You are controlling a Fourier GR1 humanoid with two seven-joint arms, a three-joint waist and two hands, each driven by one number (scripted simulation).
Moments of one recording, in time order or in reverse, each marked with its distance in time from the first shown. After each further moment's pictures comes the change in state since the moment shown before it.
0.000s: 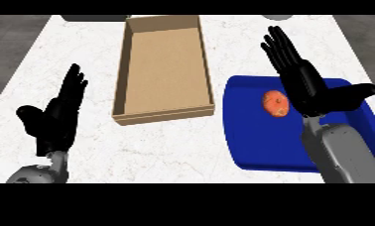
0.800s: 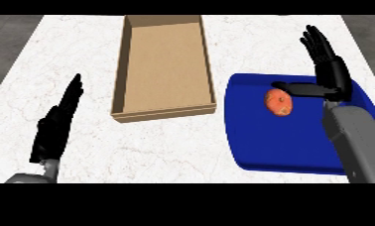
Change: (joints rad) left arm 0.047 0.080 -0.024 0.072 -0.108 -0.102 -0.075; right arm -0.124 -0.061 -0.216 0.551 0.149 0.003 -0.433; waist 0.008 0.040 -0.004
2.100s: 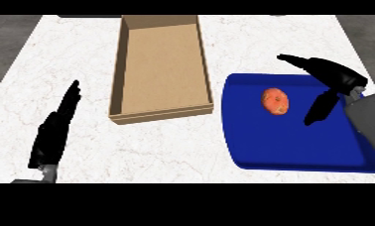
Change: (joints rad) left arm 0.040 -0.035 0.049 0.027 -0.042 -0.042 -0.030; right arm -0.080 -0.296 0.382 -0.139 0.540 0.439 0.456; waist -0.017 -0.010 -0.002
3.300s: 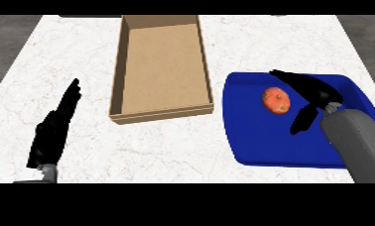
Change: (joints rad) left arm 0.009 -0.101 0.105 -0.043 -0.103 -0.111 0.032; right arm 0.095 0.200 -0.155 0.071 0.346 -0.022 -0.013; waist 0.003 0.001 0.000
